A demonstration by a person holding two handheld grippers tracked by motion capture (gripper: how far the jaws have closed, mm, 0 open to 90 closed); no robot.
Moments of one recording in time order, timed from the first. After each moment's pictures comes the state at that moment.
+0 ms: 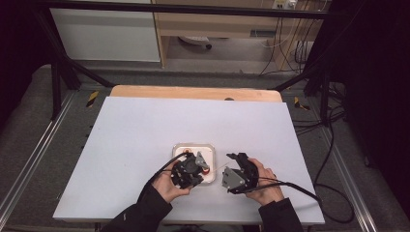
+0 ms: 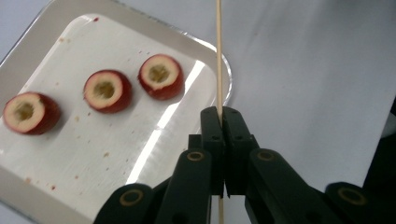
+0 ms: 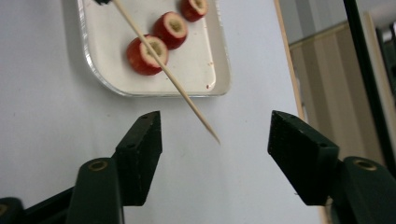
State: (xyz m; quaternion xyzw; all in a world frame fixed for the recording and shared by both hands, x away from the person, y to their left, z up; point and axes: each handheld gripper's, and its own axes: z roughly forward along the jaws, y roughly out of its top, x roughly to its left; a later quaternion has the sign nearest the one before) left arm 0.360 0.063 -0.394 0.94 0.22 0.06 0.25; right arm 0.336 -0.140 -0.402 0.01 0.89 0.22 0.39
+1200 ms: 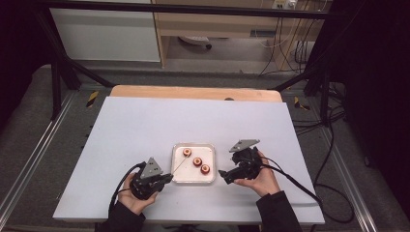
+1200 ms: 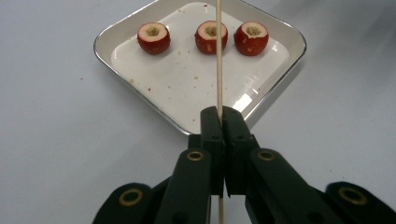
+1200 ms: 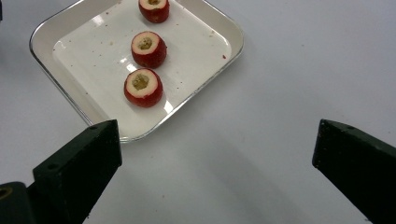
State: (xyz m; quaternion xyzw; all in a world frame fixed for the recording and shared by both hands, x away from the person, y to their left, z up) left arm 0.328 0.168 -0.421 0.85 0.32 0.14 0.39; right arm 0.380 -0.150 -0.395 0.36 0.87 0.31 0.14
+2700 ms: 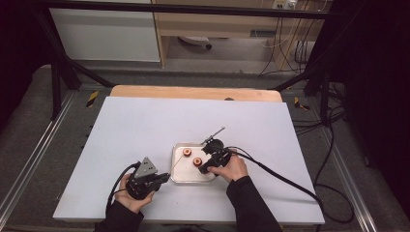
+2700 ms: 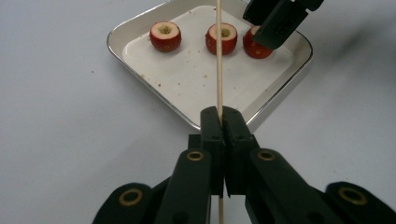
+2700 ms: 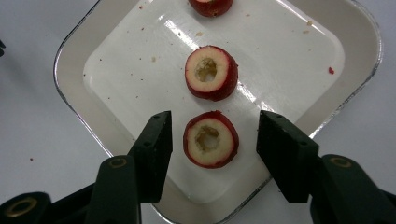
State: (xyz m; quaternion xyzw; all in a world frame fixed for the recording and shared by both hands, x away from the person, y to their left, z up) left arm 0.328 0.179 -0.423 0.84 0.34 0.14 0.41; right arm 0.423 -0.075 -0.414 0.40 0.89 0.23 0.00
